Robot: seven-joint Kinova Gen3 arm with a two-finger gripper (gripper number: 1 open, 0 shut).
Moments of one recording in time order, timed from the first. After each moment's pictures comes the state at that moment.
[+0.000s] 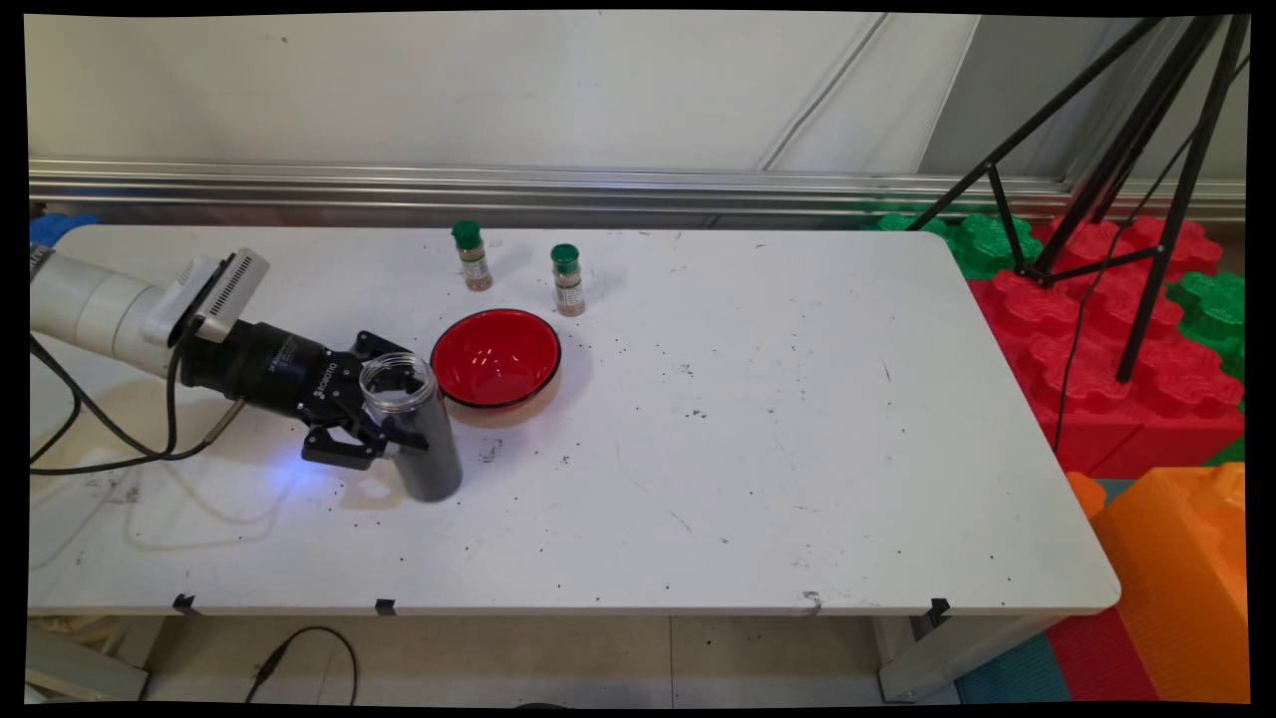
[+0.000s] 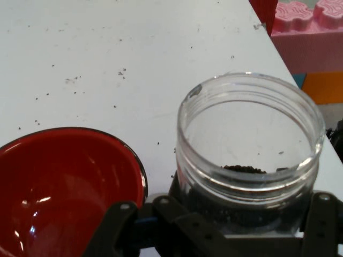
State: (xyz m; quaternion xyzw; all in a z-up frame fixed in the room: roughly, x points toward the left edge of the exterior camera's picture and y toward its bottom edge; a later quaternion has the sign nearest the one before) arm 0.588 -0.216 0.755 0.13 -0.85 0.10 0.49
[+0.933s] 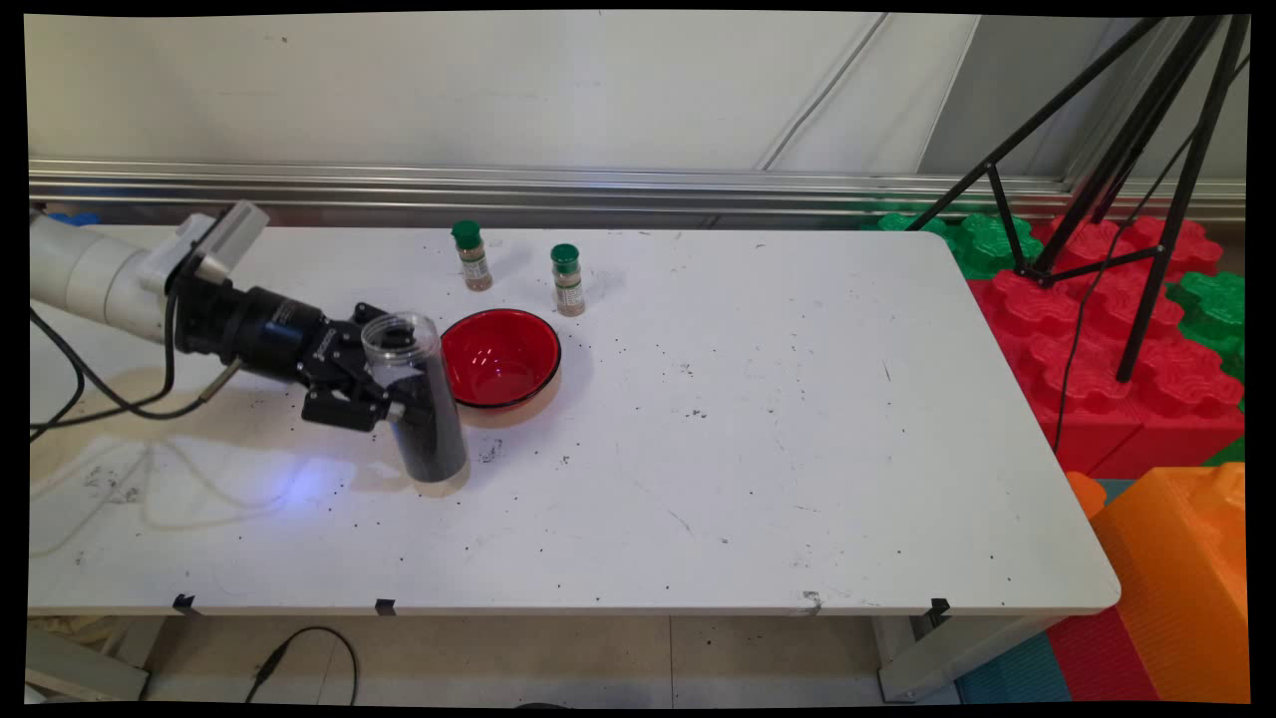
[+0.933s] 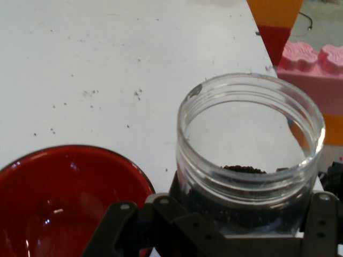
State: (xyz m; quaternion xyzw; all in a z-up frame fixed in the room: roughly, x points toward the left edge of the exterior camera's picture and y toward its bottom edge) arm 0.588 -0.229 0.785 0.20 -0.83 0.07 0.51
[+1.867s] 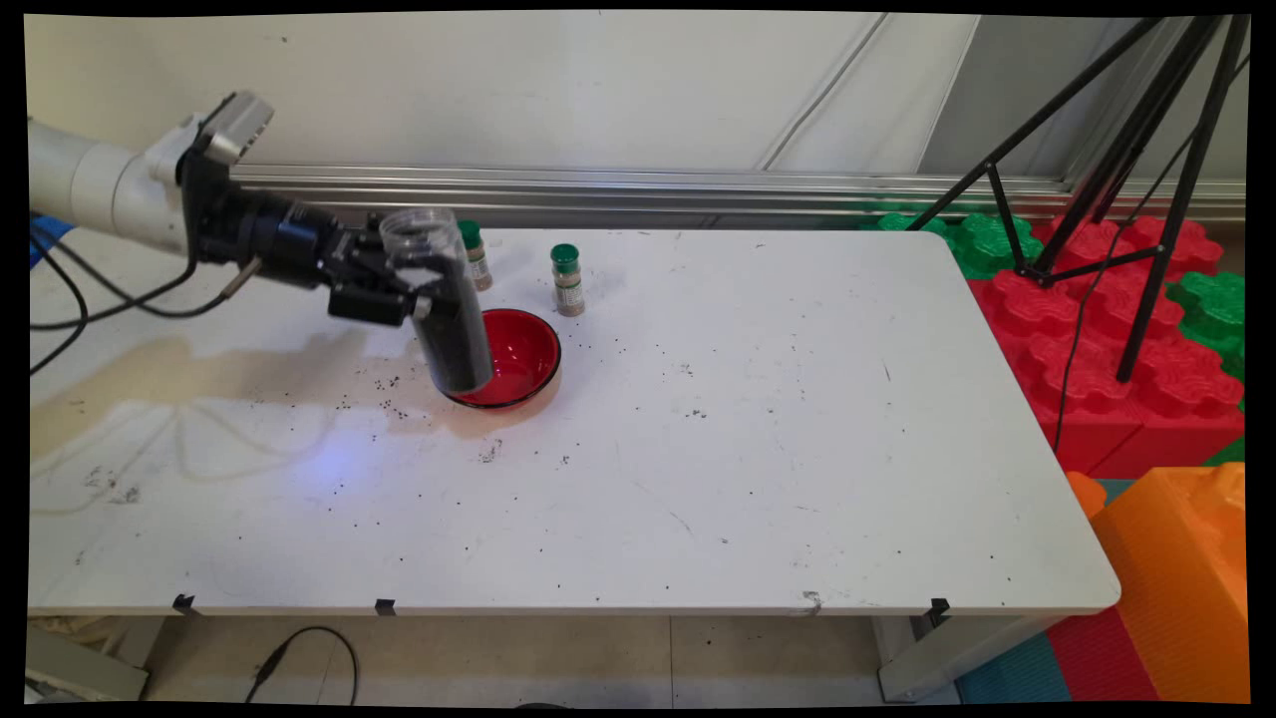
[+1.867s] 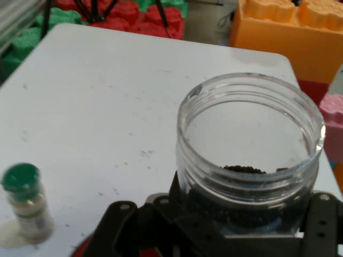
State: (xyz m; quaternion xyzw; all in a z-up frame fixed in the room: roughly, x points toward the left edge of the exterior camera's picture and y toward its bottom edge) arm 0.585 -0.273 0.846 0.23 -0.81 0.10 0.54
